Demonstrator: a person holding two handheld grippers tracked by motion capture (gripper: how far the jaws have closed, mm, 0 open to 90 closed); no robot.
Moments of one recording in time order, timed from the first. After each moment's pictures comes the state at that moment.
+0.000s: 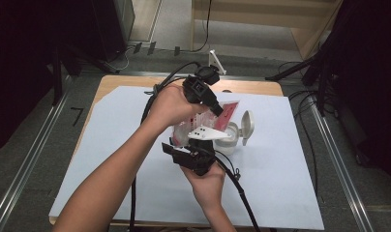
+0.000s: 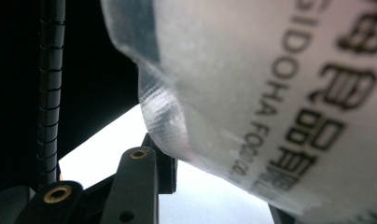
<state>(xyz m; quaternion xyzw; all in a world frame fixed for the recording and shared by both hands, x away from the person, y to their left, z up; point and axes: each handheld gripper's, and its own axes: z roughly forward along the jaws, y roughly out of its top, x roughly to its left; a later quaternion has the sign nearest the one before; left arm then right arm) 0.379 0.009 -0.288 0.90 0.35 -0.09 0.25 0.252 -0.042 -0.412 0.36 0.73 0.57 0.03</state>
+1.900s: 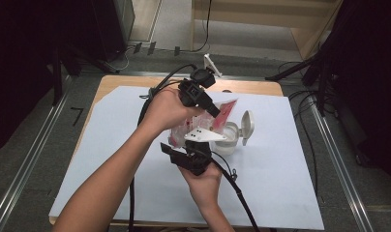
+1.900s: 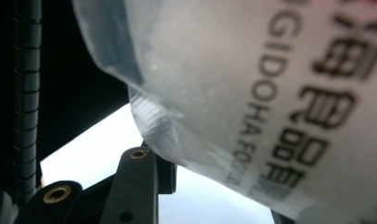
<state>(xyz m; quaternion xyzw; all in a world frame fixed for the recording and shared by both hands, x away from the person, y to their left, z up) 0.373 0.019 -0.290 0.90 0.34 -0.07 0.27 0.254 -0.035 -0.421 0.36 0.73 0.57 0.05</state>
